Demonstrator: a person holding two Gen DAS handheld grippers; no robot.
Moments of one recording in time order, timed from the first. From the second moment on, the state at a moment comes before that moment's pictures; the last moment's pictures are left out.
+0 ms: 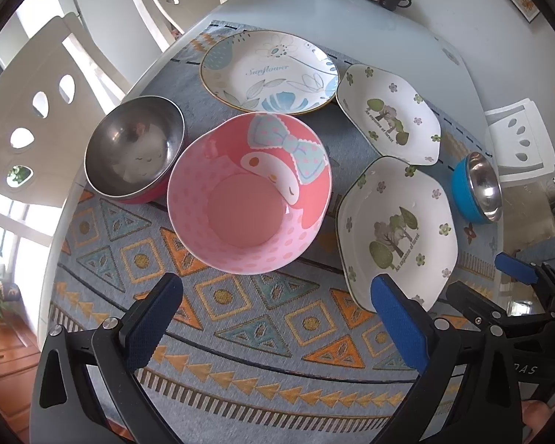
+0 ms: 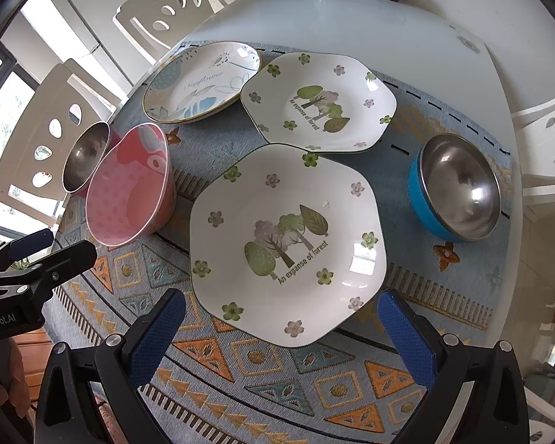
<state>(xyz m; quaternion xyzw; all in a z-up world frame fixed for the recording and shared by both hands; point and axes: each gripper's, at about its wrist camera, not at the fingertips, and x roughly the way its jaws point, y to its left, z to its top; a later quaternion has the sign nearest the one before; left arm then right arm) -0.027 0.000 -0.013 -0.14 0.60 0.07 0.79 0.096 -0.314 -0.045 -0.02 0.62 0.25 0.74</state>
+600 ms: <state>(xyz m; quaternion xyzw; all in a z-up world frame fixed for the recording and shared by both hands) -0.036 0.005 -0.003 -0.12 0.59 0.08 0.79 0.091 -0.319 -0.036 -0.02 0.62 0.26 0.74</state>
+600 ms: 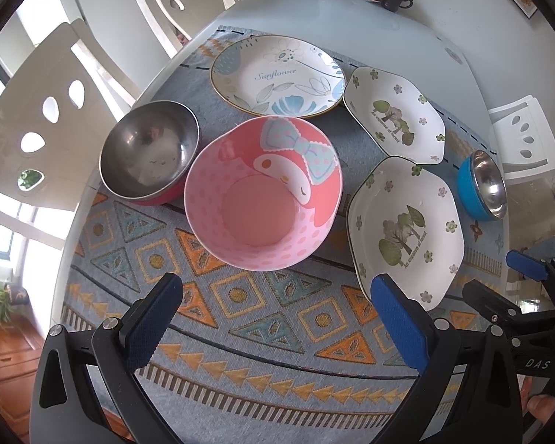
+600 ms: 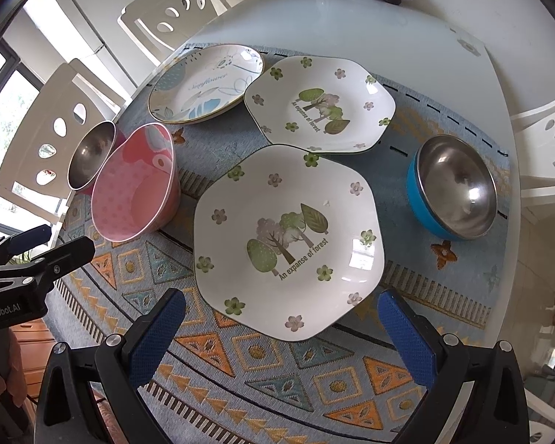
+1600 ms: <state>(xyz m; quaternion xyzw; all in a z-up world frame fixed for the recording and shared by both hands) 0.138 0.130 0.007 -0.06 0.59 0.00 0.80 0.216 -0.225 0.001 0.15 0.64 0.22 0.72</state>
